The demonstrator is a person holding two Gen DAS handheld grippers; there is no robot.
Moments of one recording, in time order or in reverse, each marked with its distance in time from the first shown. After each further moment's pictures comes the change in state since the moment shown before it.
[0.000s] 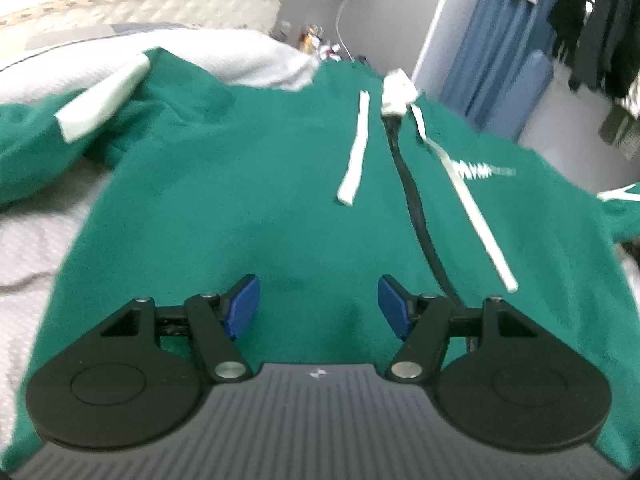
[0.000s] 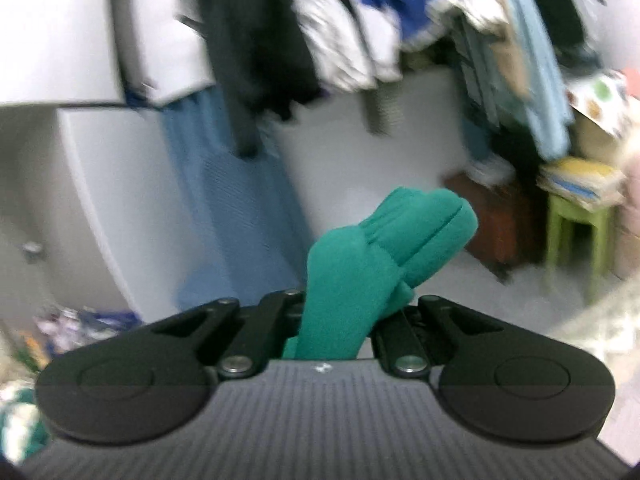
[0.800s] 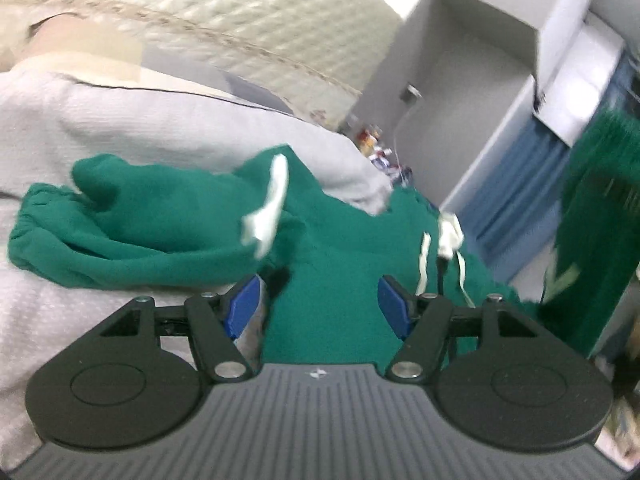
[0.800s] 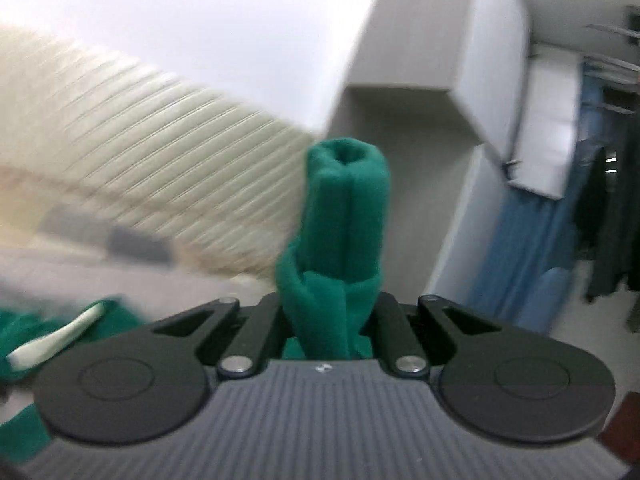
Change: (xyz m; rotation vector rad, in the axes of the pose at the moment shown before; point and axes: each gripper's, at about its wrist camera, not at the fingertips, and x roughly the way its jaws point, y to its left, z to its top) left arm -0.083 0.137 0.043 -0.320 -0.227 -0.021; right arm -0.269 0.376 -0.209 -0.743 -0.084 0.688
